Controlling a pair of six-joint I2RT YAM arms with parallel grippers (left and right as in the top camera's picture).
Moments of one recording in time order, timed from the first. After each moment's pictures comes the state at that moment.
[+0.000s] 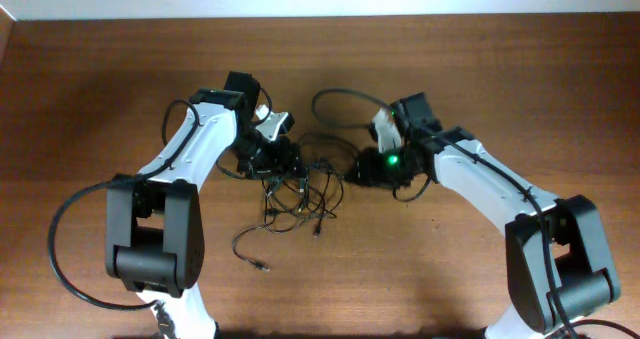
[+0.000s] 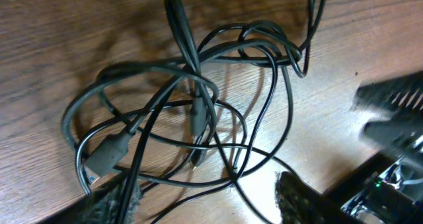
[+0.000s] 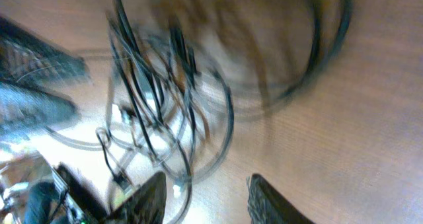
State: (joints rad) left arm -0.17 1.95 1.41 -1.05 0.51 0.00; right arm 0.38 1.81 1.13 -0.59 -0.60 0.39
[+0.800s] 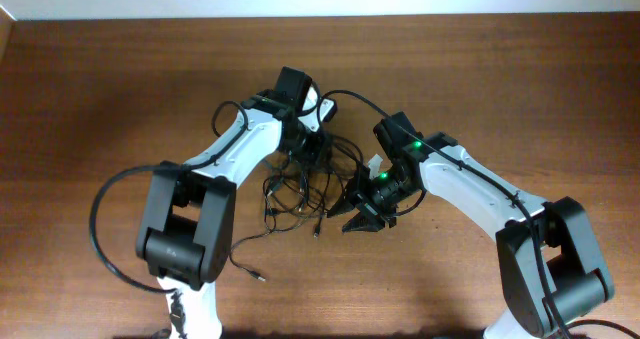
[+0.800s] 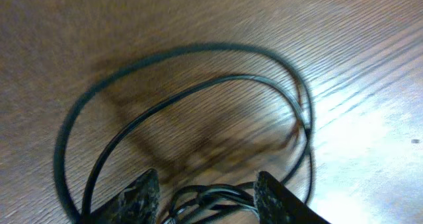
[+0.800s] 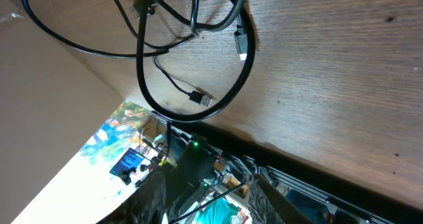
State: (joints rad) left arm -0.35 2.03 1.43 -0.67 0.32 0.06; right arm 0.45 1.81 1.13 -0.81 -0.92 0.87
